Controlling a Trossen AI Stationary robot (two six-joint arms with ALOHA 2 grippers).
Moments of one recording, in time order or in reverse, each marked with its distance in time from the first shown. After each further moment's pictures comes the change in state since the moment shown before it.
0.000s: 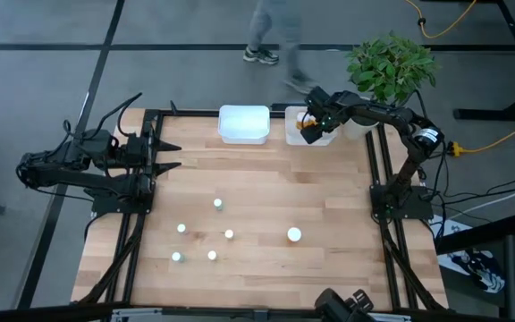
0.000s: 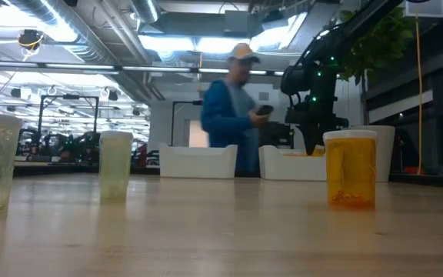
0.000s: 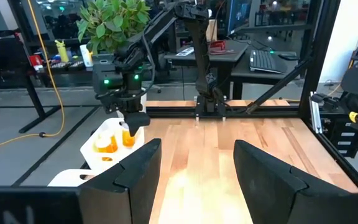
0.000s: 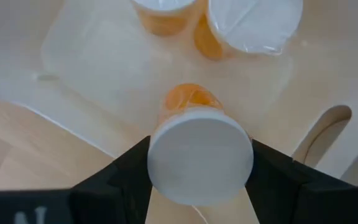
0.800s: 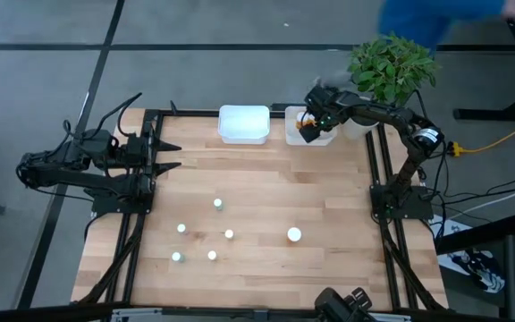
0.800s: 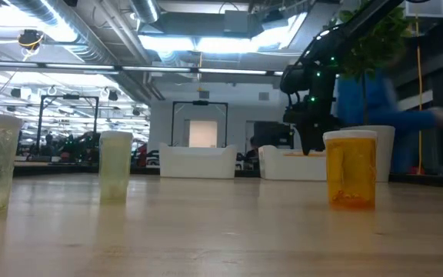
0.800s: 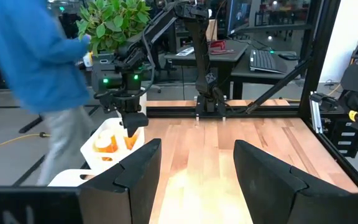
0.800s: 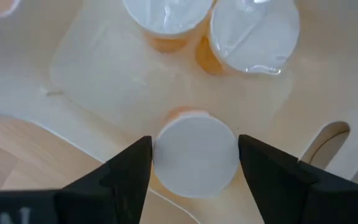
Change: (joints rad) left arm 0.000 0.000 0.000 -0.001 0.000 0.001; right arm -0.001 0.000 0.001 0.039 0.001 -0.001
